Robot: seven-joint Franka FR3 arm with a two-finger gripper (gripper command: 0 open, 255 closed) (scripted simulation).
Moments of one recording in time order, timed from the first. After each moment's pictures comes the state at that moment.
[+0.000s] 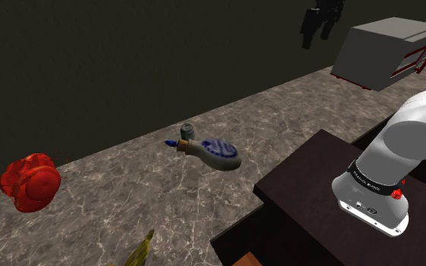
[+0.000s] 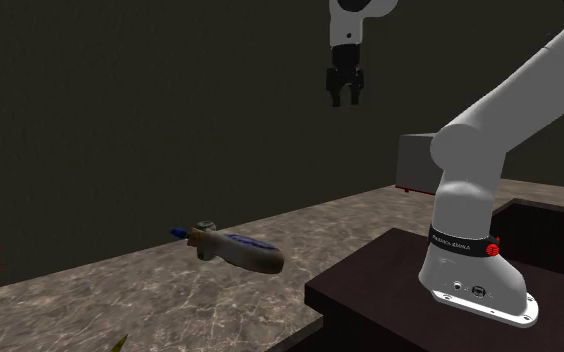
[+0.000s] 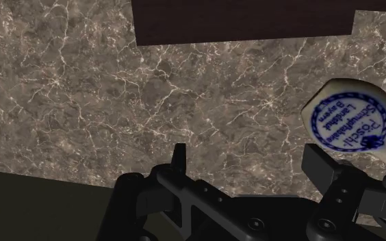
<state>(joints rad) -0.02 -0.74 0.04 -2.34 -0.08 1.61 0.05</state>
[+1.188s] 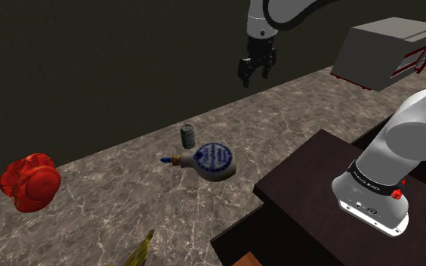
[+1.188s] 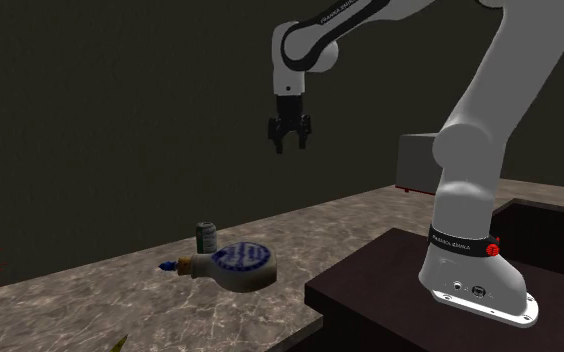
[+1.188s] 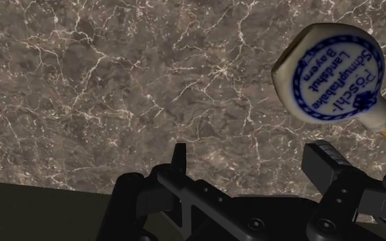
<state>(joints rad) 0.03 -0.33 0.24 -2.36 -0.01 2.04 0.33</state>
